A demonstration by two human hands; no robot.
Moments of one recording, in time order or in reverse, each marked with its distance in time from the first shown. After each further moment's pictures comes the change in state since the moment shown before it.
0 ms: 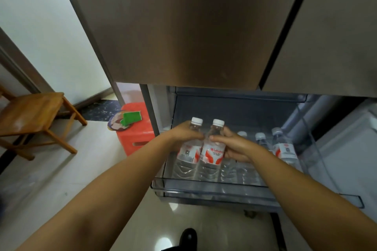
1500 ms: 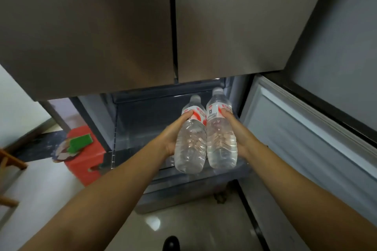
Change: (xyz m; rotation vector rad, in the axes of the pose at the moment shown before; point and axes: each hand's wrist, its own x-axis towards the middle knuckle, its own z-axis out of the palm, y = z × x) left_hand -0.028 0.054 0.131 -0.667 -0.402 -0.076; right_hand -0.156 0.007 -0.064 0.571 0.298 -0.213
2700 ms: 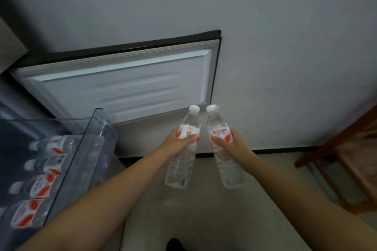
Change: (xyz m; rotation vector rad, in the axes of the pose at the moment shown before) left_hand -0.060 -0.247 0.110 1.235 -0.883 -0.206; right_hand -0.307 0.283 -0.033 -0.087 1.485 -0.379
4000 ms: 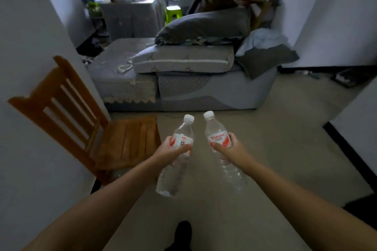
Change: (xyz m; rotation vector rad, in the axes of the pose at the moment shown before) left_hand -0.081 0.018 0.797 0.781 -1.323 0.270; right_hand -0.379 0.315 -0.498 0.494 1.391 0.378
